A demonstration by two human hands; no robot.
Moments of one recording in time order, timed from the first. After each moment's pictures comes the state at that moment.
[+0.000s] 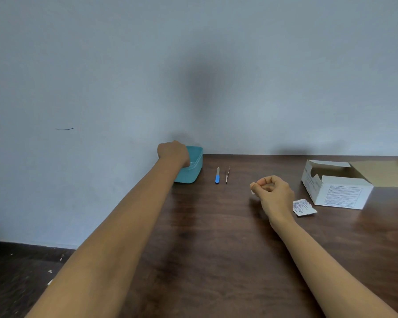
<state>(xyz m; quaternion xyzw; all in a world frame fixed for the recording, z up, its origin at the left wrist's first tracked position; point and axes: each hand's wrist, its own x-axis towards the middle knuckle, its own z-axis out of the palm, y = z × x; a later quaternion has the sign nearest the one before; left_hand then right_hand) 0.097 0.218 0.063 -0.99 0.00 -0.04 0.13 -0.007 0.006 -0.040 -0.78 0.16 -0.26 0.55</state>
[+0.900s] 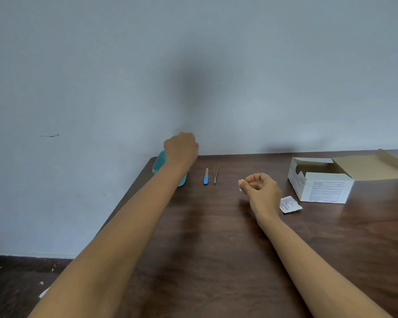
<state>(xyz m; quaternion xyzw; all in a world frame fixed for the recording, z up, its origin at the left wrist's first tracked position) 0.085 0.171 0.063 -0.97 0.06 -0.25 0.01 -0.012 0.008 -0.037 -0.75 0.15 -0.27 0.59</state>
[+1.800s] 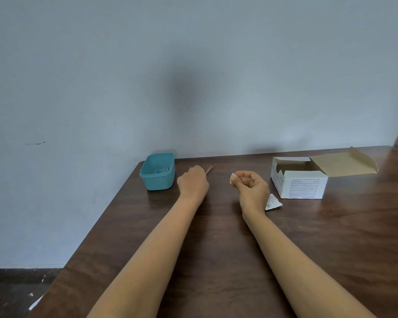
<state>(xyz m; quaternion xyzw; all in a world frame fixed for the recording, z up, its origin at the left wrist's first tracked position) 0.045 0.118 0.001 -0.98 0.06 -0.13 -0.09 -0.004 -0.002 -0.044 -0.63 0.14 -0.32 0.70</state>
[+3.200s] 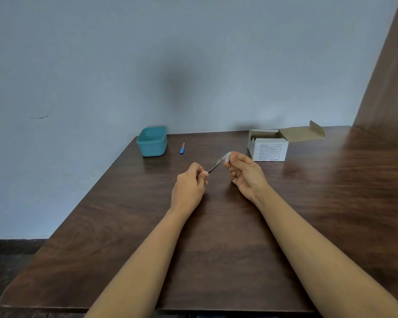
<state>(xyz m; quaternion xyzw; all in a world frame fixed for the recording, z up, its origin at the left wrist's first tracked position) -0.114 0.134 -0.039 -0.89 0.14 -0.15 -0.41 -0.112 -0.029 -0.032 -0.45 0.05 -0.08 0.89</state>
